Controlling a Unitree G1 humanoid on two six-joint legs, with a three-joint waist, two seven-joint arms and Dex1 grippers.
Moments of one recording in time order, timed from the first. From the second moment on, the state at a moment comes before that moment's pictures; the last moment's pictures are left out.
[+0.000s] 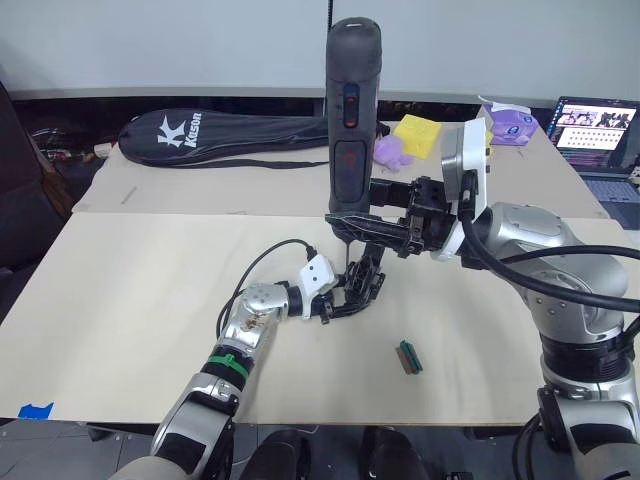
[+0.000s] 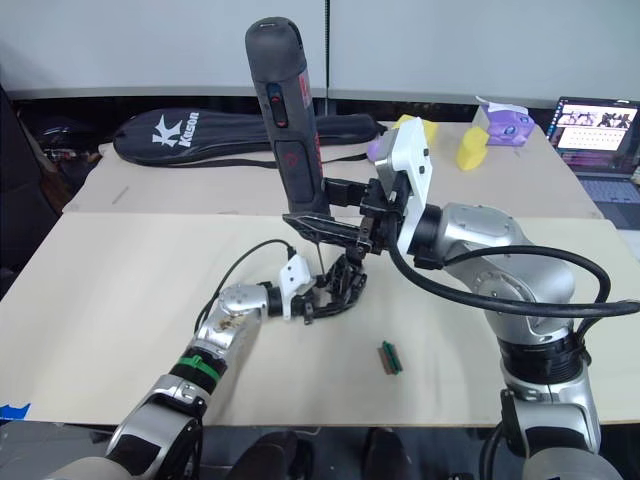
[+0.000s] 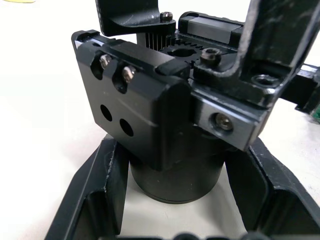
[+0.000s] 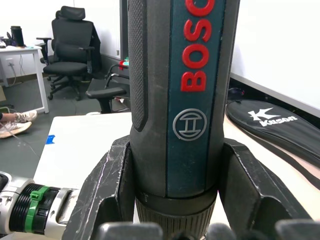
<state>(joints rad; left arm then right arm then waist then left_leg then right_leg) -0.60 0.14 -0.21 0.56 -0.08 -0.10 -0.99 -0.70 -0.60 0.03 -0.42 0.80 0.67 0.72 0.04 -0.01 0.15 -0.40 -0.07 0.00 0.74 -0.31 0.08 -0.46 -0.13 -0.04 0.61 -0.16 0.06</state>
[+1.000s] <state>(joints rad) -0.60 0.14 -0.21 0.56 -0.08 -0.09 -0.99 -0.65 -0.56 0.03 -0.41 0.67 0.66 0.81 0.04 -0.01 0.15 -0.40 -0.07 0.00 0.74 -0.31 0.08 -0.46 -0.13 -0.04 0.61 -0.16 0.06</state>
